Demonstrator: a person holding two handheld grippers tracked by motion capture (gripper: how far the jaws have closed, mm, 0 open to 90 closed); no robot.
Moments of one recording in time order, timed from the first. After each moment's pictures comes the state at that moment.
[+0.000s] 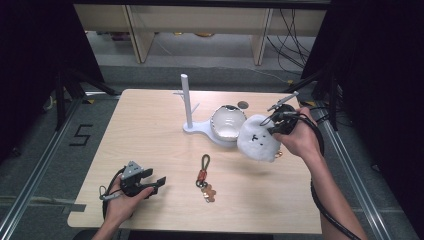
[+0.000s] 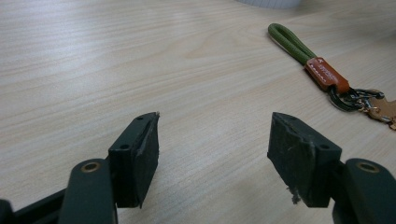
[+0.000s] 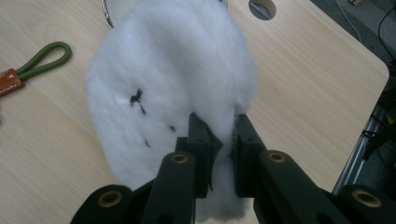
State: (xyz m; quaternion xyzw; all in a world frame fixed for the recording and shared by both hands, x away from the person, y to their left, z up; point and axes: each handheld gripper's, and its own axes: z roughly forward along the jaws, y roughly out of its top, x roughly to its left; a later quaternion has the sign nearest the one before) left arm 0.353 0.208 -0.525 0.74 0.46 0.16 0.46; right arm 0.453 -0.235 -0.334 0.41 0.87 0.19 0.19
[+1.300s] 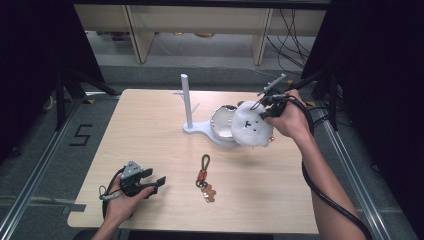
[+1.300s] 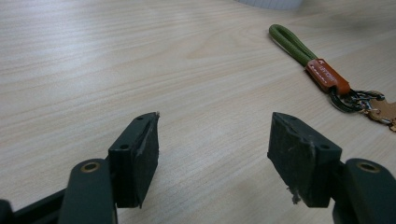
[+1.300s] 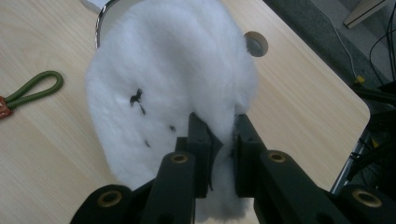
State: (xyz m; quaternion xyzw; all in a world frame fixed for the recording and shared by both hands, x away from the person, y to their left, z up) left arm 0.354 0.209 -0.525 0.74 0.46 0.15 0.46; right arm 0.492 -0.212 -0.315 0.38 0.88 0.19 0.20
